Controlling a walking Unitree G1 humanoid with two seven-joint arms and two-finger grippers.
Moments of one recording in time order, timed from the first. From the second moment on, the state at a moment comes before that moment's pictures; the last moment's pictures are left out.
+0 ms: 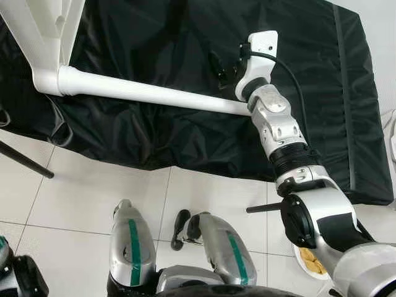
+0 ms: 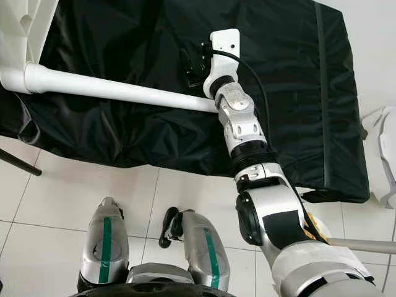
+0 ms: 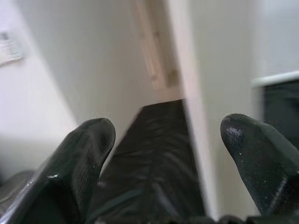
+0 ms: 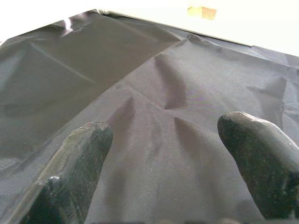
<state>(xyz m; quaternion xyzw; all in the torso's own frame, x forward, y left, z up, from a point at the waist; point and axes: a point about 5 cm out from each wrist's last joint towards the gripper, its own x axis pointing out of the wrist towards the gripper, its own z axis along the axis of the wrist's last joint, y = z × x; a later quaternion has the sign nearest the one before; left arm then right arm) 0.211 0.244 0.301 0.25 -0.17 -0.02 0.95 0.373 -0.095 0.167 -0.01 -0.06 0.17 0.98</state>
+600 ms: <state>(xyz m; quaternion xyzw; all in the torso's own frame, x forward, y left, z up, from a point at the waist) 0.229 0.223 0.295 0.24 -0.16 -0.08 0.95 0.373 -0.095 0.169 -0.02 -0.06 0.17 0.98</state>
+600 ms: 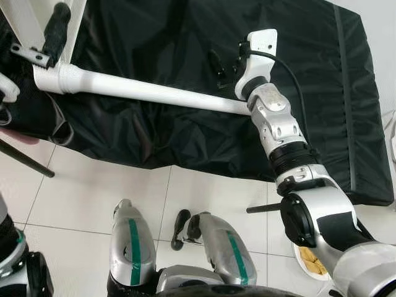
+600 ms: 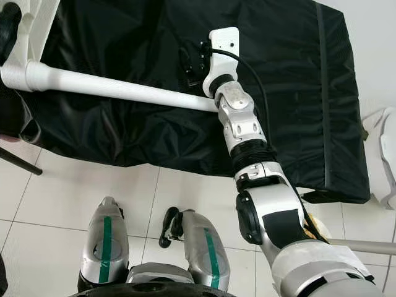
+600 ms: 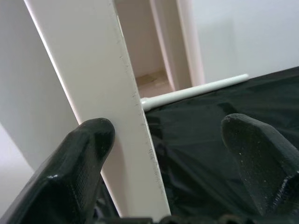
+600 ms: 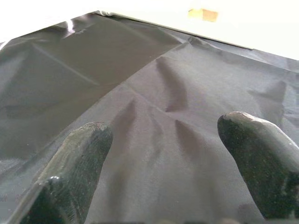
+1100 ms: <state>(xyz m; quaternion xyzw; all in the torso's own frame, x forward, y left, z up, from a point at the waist) 0.218 0.227 0.287 0.23 -0.15 -0.07 0.96 0.374 -0.096 0.170 -0.02 -0.06 0.17 0.98</state>
